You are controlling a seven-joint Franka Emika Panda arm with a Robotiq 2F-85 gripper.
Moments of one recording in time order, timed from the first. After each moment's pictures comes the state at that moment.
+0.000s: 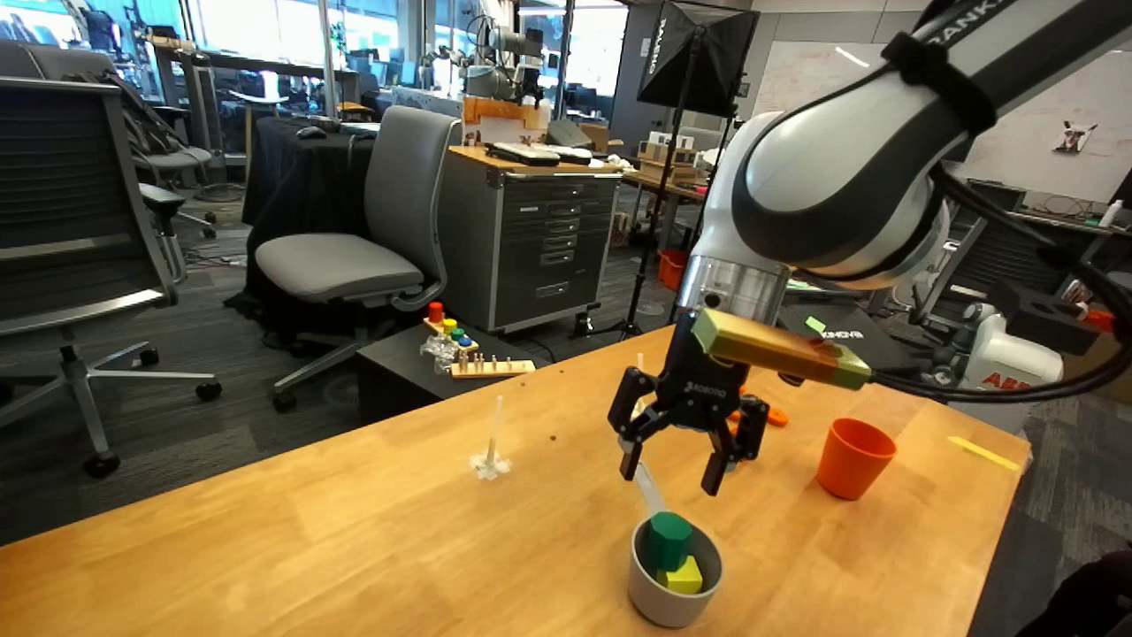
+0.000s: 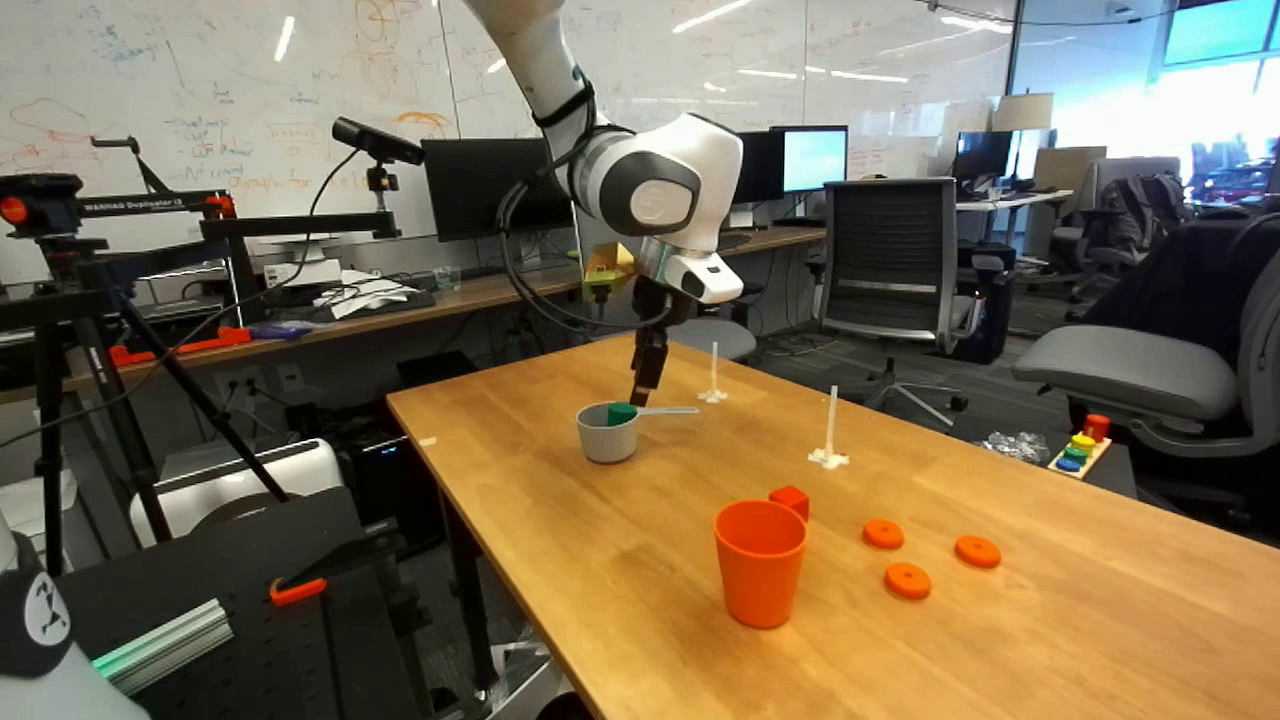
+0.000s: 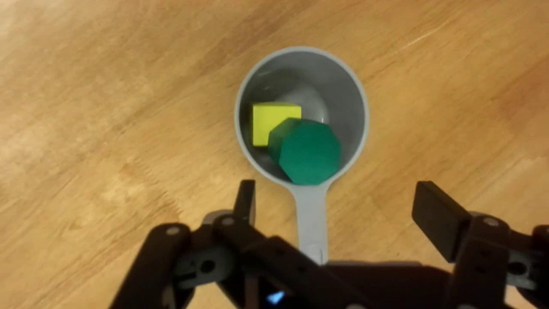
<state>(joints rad) 0.20 0.57 0.11 -1.94 0.40 2.41 0.51</state>
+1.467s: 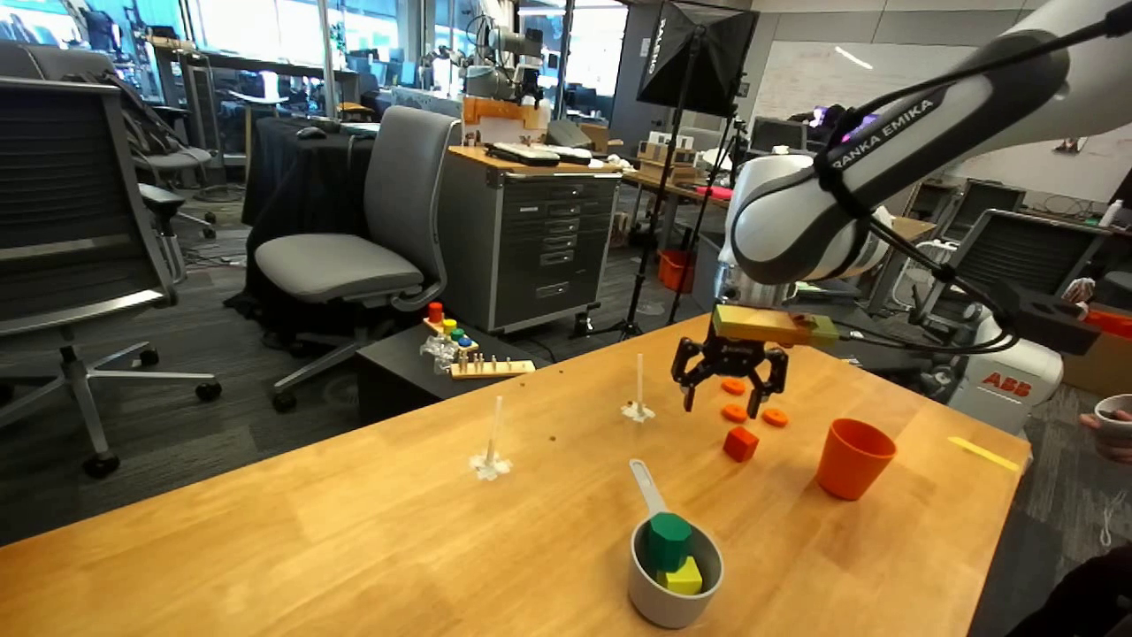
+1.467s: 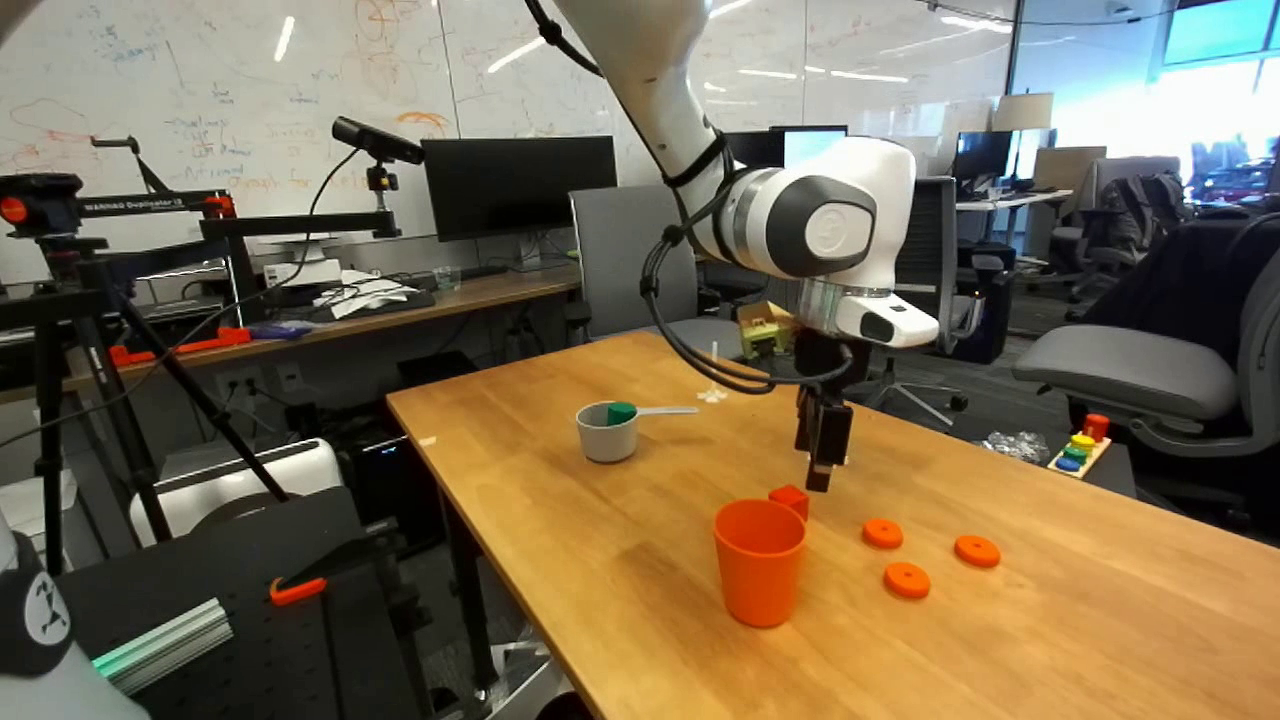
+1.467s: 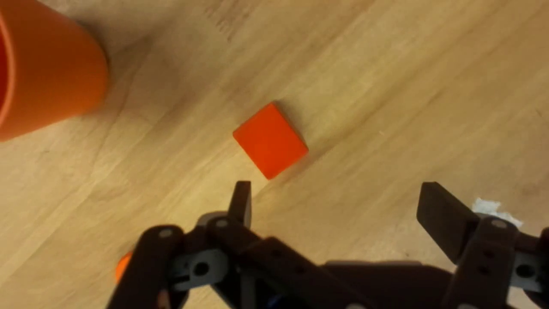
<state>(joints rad) 0.10 0.79 -0.12 -1.68 0.17 2.33 0.59</state>
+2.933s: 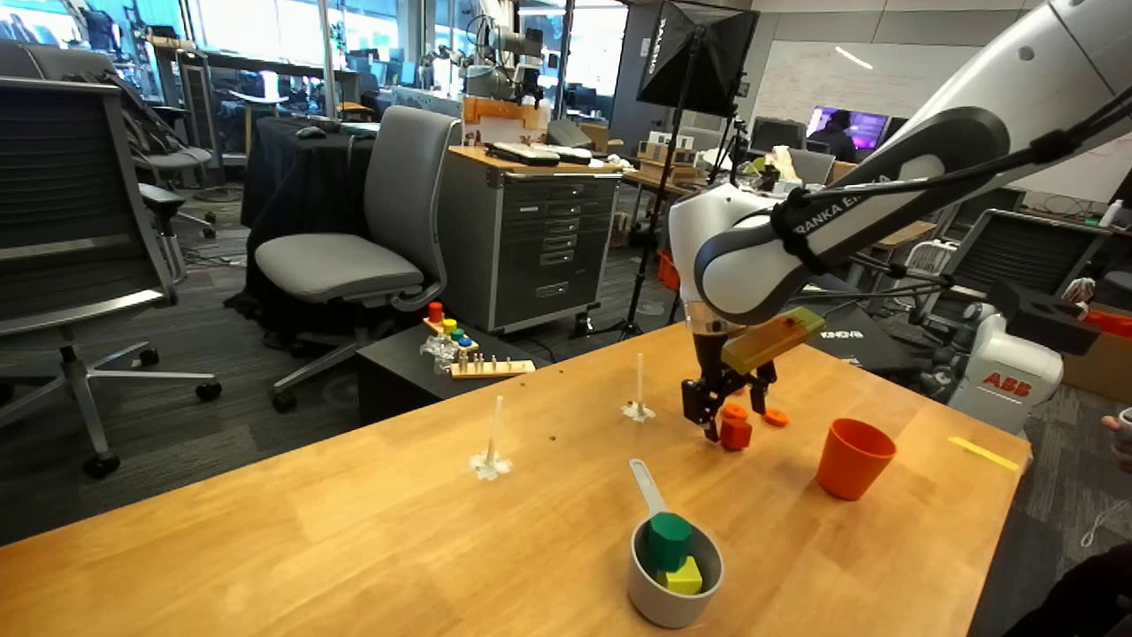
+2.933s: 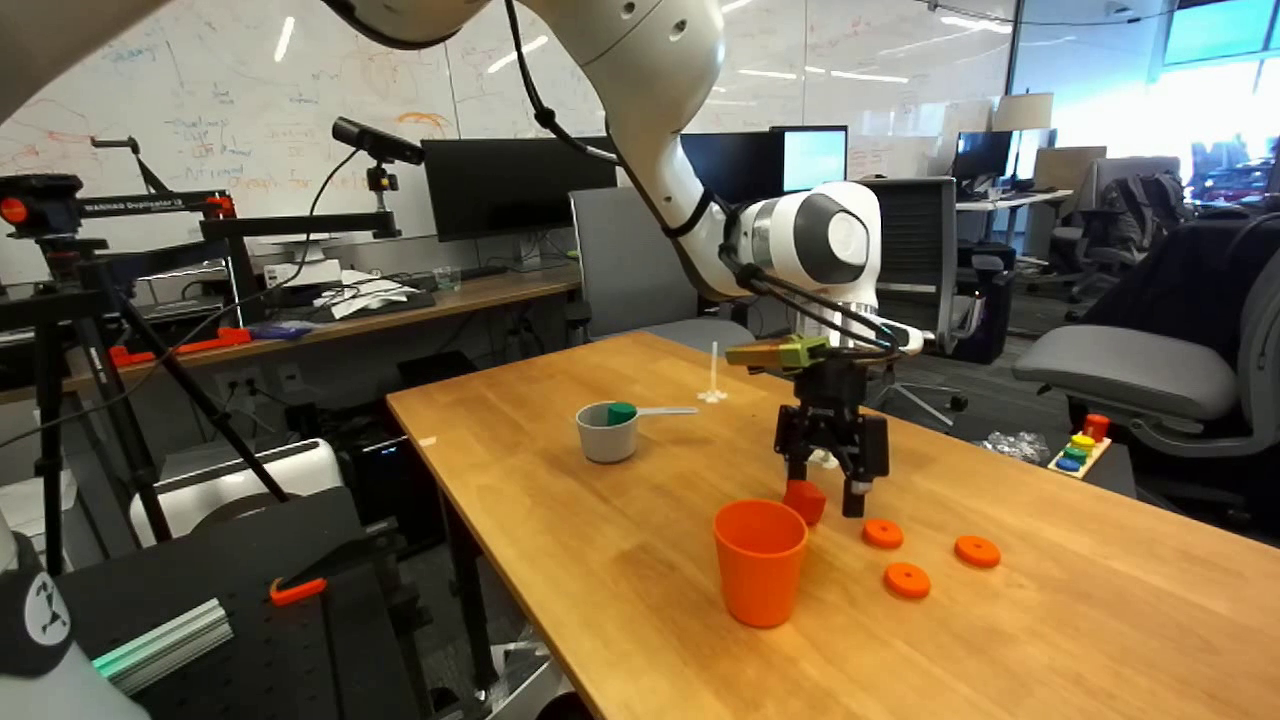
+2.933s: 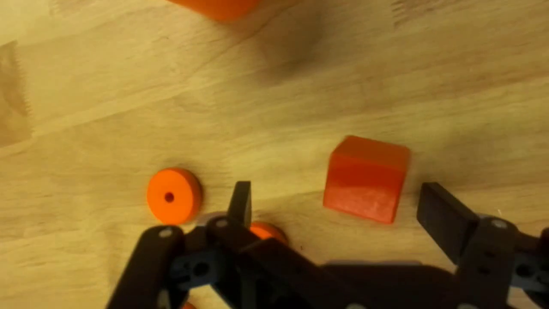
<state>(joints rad) 0.12 0.94 -0.10 -1.45 -0.19 2.06 0.37</state>
